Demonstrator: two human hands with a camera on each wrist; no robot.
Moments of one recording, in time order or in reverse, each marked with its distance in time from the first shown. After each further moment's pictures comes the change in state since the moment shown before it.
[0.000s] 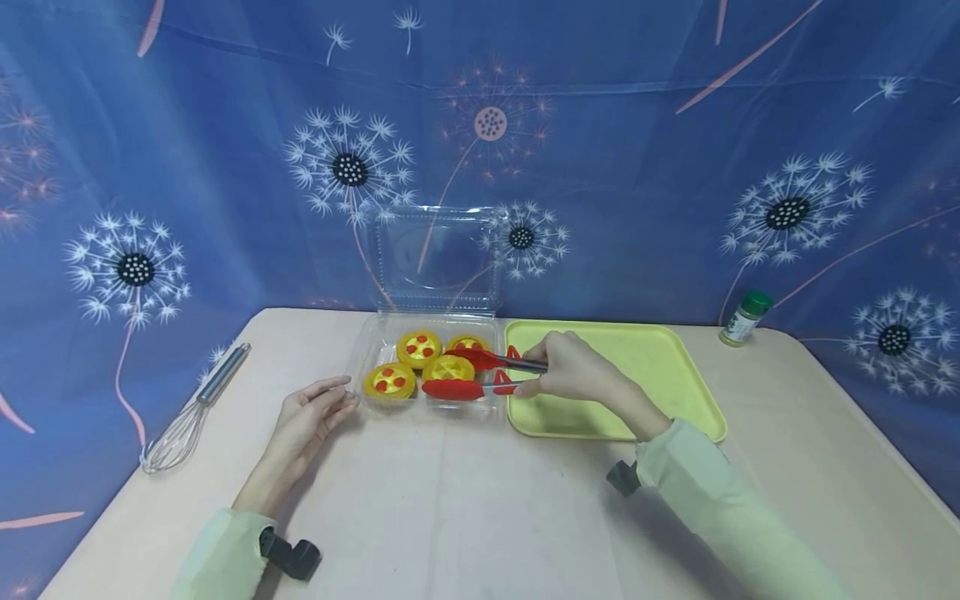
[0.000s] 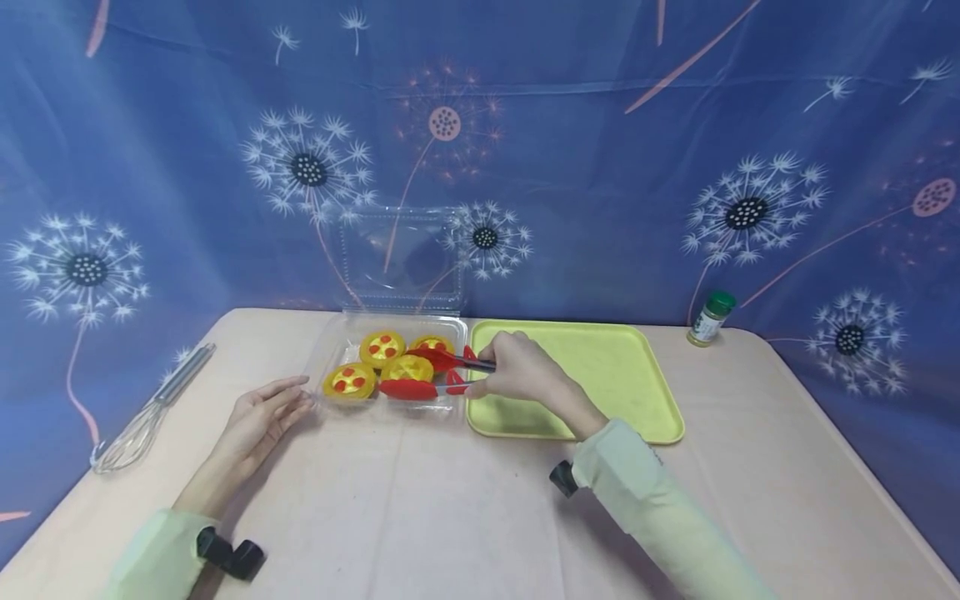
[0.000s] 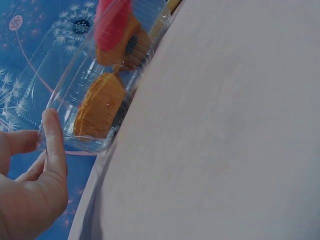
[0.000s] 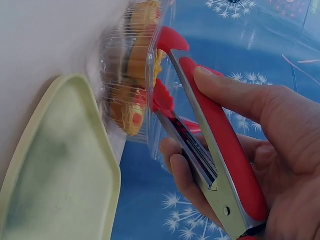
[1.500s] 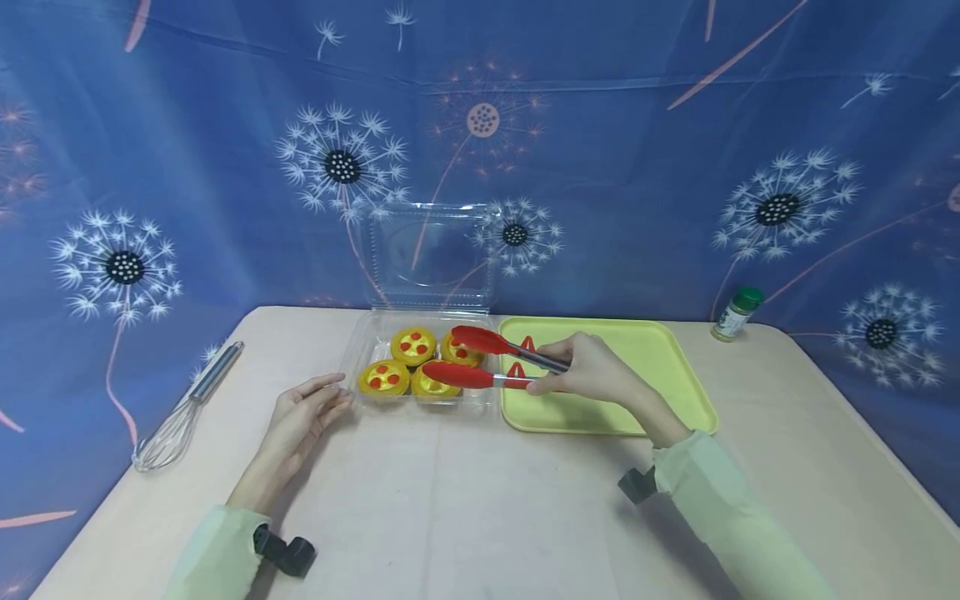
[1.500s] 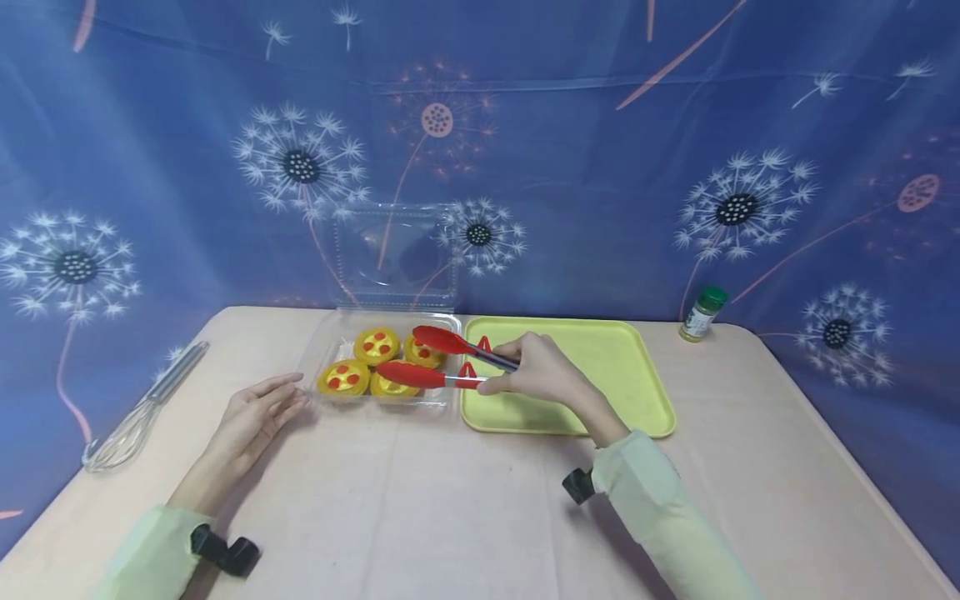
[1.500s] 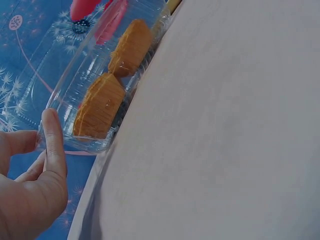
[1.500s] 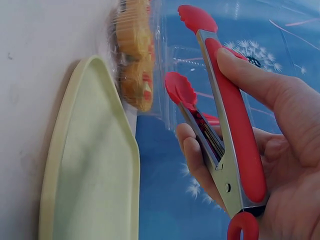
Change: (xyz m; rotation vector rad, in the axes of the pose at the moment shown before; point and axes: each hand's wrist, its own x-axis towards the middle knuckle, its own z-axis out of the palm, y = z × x) left_hand -0.001 0.003 0.000 0.002 -0.019 -0.006; right_hand -0.017 0.035 -0.004 0.139 0.072 0.057
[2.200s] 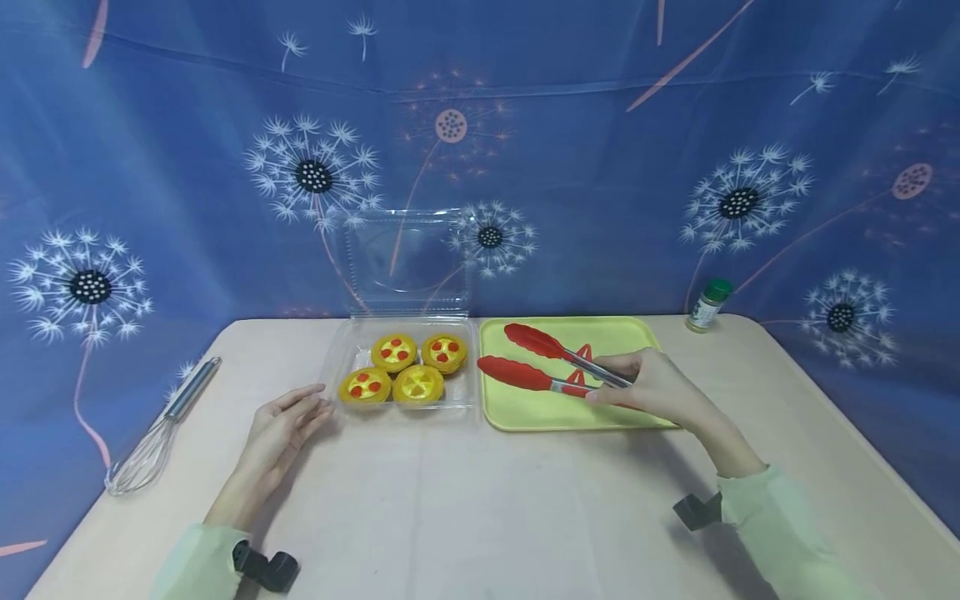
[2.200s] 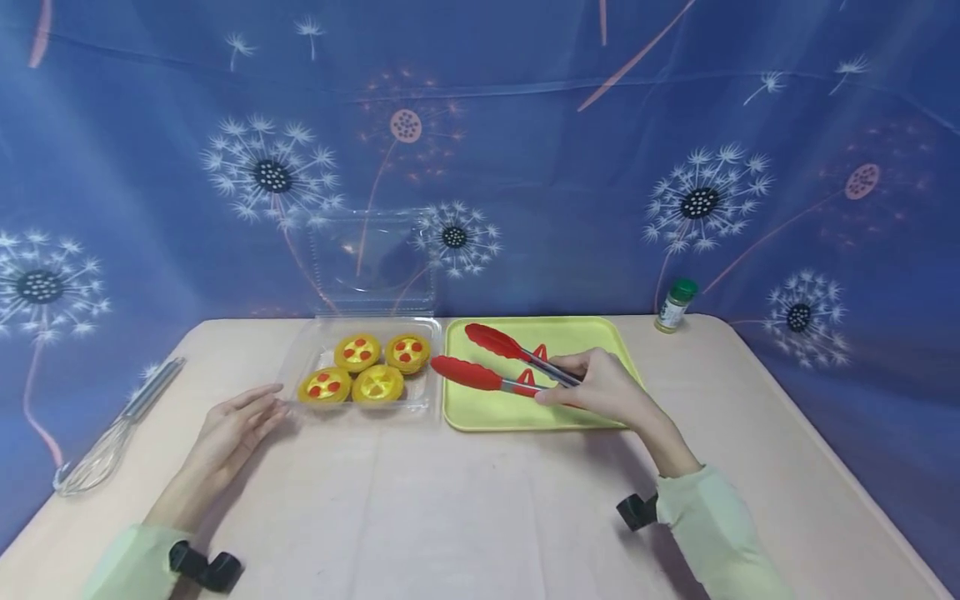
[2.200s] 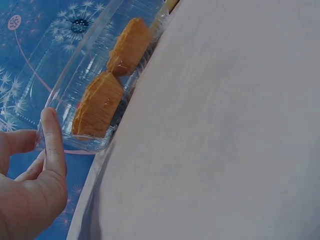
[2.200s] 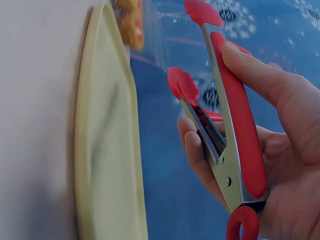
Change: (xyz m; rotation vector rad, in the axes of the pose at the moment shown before) left_hand -0.004 0.001 -0.002 -0.015 -0.031 -0.022; right_hand -0.075 0.055 -0.040 0.034 0.144 0.128
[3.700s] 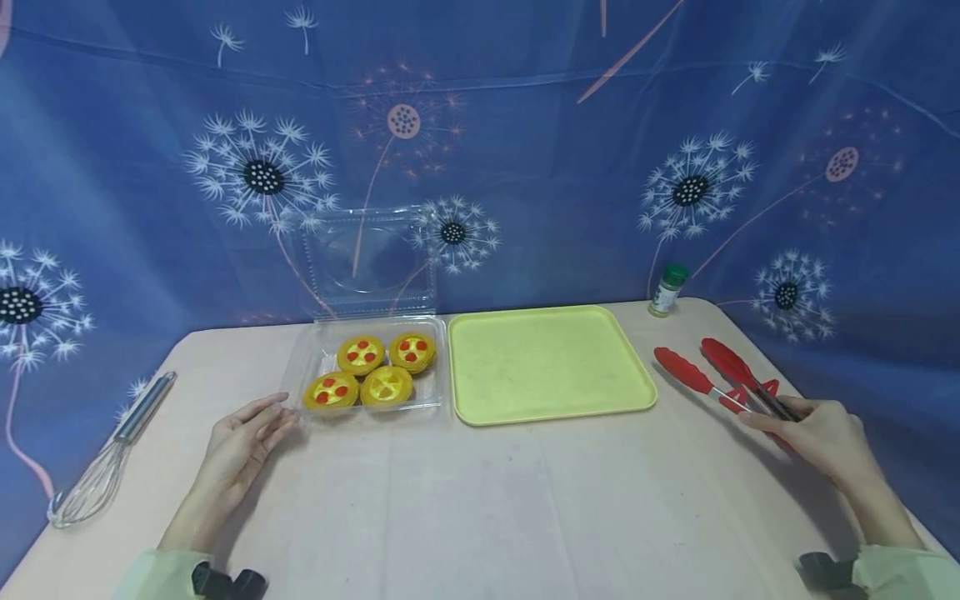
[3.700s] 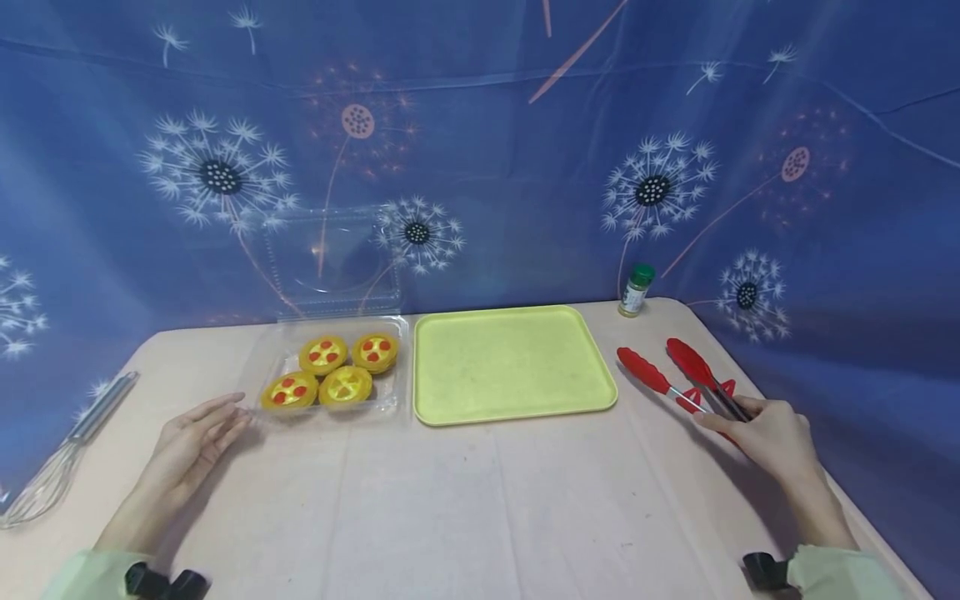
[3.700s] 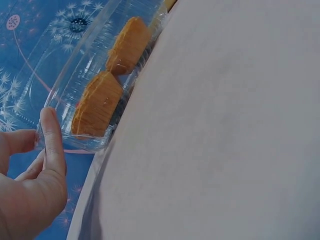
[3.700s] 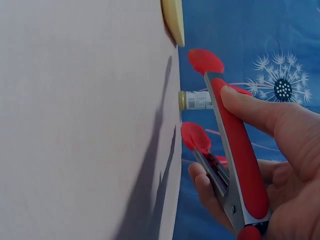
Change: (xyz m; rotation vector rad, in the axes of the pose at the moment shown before) left_hand -0.003 0.002 -0.001 -0.072 -0.067 0.005; right_hand -0.130 0.152 -0.088 -0.229 0.353 0.554
